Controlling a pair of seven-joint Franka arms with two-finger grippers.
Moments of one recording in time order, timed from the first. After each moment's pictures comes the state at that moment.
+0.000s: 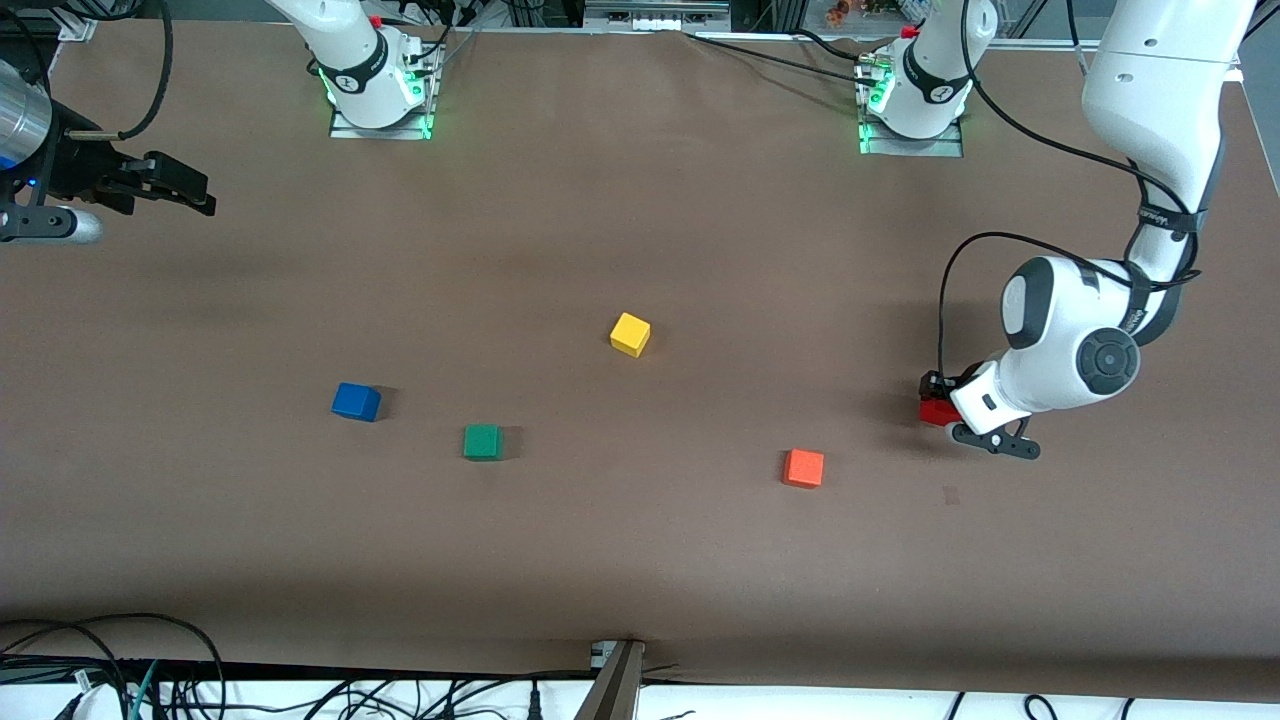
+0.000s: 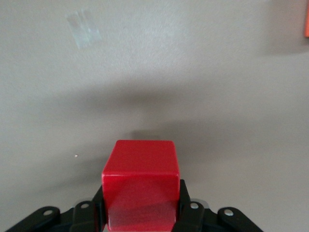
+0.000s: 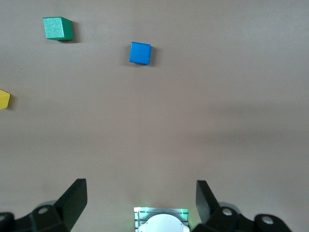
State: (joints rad) left arm 0.08 0.54 -0.13 -1.81 0.00 2.18 0.22; right arm 0.02 -0.05 -0.01 -1.69 0.04 1.49 0.04
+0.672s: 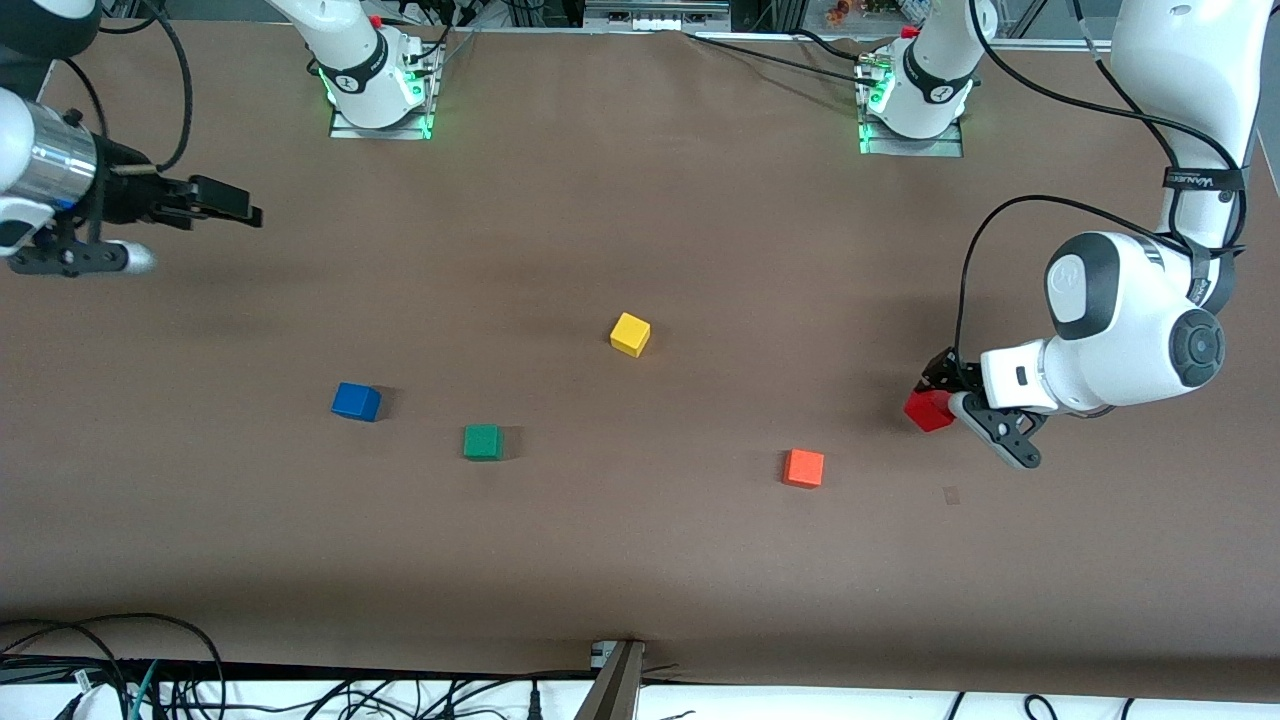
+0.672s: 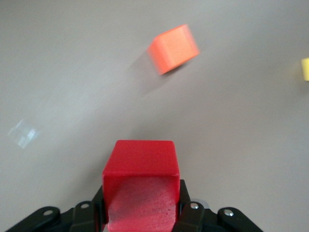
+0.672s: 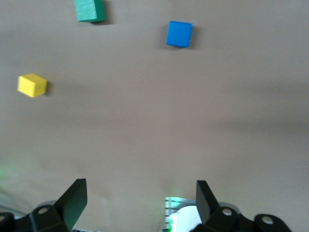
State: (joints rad) left arm 0.08 0.46 -0.15 -1.73 -0.34 2.07 0.86; right arm 0.02 0.04 -0.01 -1.69 0.23 1.46 0.04
